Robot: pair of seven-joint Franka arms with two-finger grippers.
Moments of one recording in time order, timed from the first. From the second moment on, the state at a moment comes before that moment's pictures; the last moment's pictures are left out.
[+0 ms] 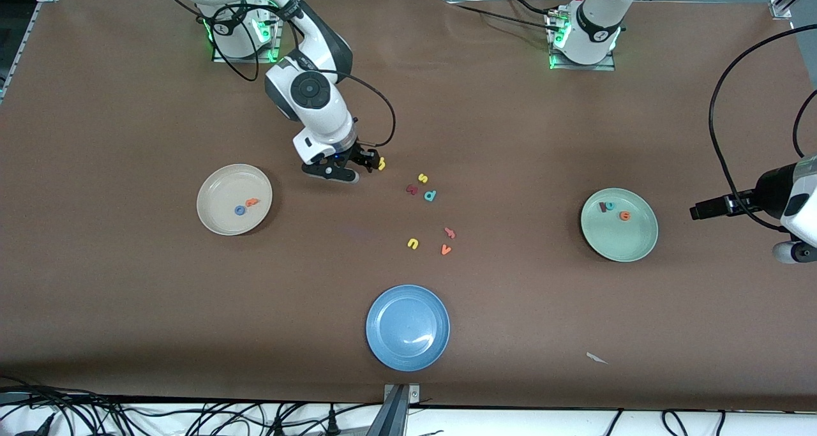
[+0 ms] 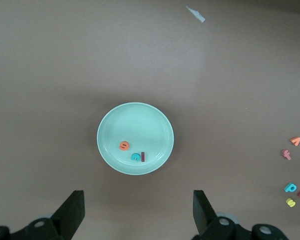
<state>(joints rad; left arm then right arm) 0.13 0.44 -0.10 -1.17 -0.02 1.48 -0.16 0.29 0.43 0.42 -2.05 -0.18 2.49 1.08</state>
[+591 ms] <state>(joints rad) 0.13 0.42 -0.09 -1.21 -0.02 1.49 -0.11 0.41 0.55 0.38 -1.95 -0.29 2.49 1.41</state>
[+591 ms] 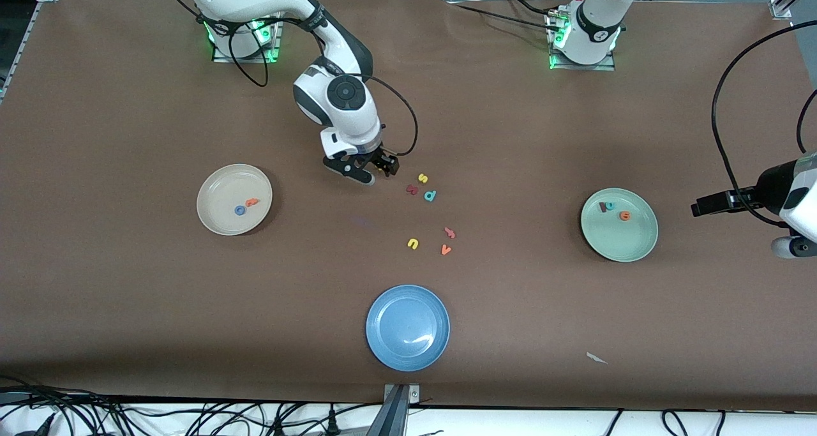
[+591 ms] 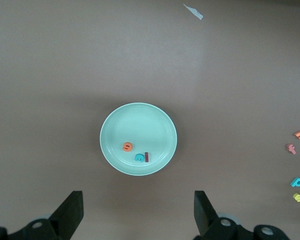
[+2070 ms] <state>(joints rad) 0.13 0.41 -0.09 -1.21 -0.02 1.50 -0.11 0.48 0.63 0.34 -1.95 -0.39 2.51 1.64</state>
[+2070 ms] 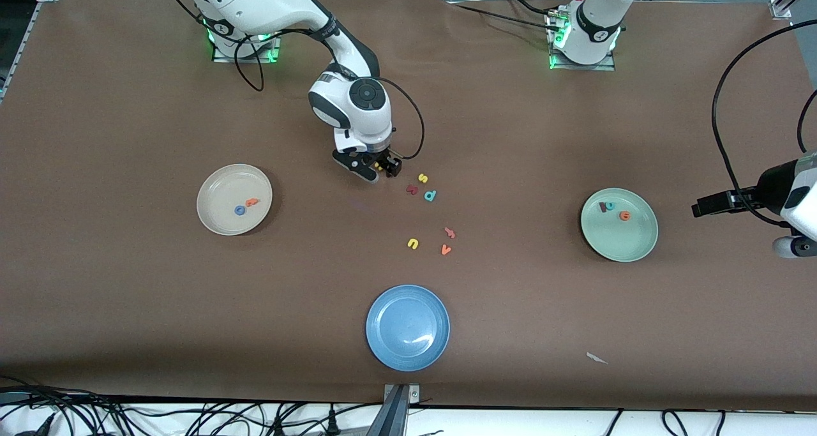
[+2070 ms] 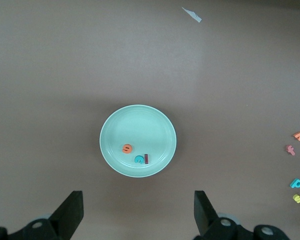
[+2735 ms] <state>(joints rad) 0.13 0.41 -0.09 -1.21 -0.02 1.50 -0.11 0.48 0.62 0.34 -1.94 -0.40 2.52 1.65</state>
